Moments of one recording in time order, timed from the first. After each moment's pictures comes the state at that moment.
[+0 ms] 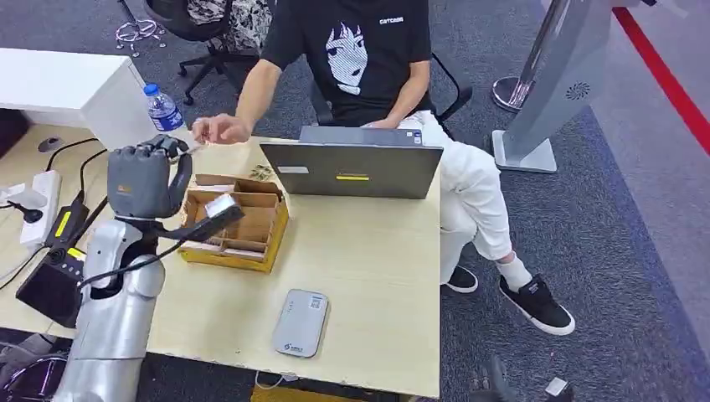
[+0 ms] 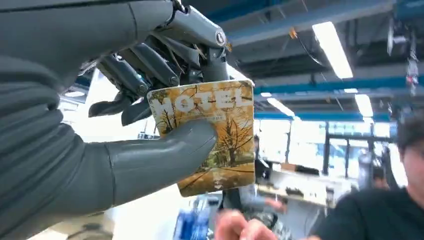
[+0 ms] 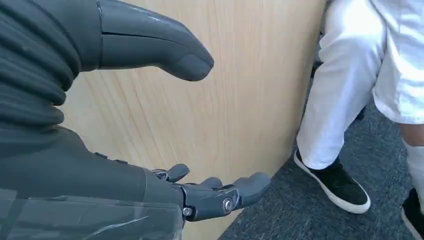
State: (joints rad) left arm -0.41 0.09 0.01 -1.41 -1.12 0.26 -0.32; right arm -0.31 0.13 -0.81 -0.26 -0.38 0.28 -0.28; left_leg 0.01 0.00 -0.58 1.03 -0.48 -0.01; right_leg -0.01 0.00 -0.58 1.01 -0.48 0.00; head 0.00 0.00
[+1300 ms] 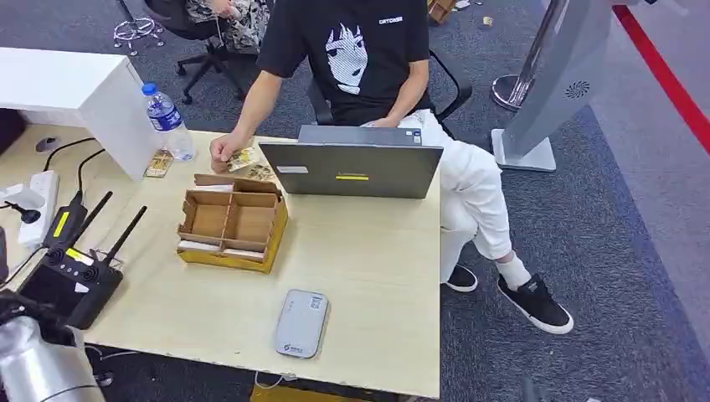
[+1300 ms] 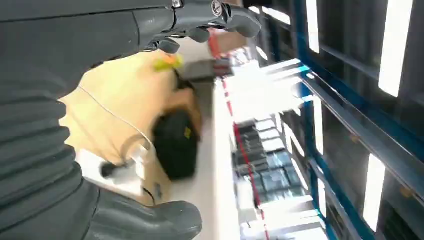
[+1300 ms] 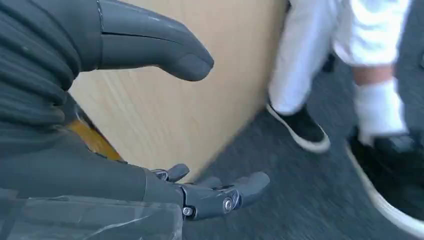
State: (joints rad) left arm -0.29 -0.03 0.79 -1.43 -0.07 0.24 -0.69; right arm -0.26 0.01 -0.82 -0.26 -0.34 0.20 -0.32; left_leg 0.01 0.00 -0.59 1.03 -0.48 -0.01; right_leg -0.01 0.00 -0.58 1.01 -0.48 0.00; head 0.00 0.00
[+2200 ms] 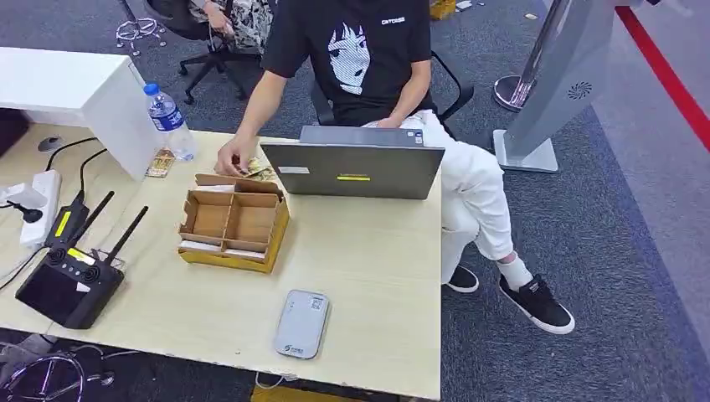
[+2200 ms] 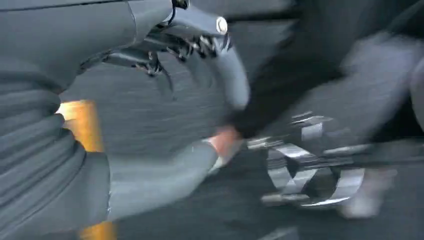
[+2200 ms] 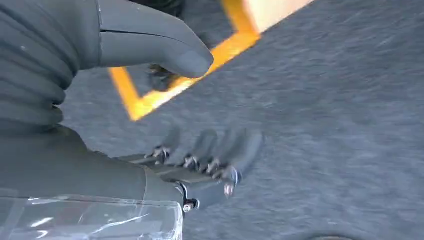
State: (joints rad) left arm -0.13 0.18 1.36 -0.41 0.10 0.33 -0.42; right arm -0.13 -0.05 -0.64 -0.21 0.09 -0.23 -0.14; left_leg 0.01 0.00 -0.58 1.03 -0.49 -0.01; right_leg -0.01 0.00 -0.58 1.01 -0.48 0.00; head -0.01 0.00
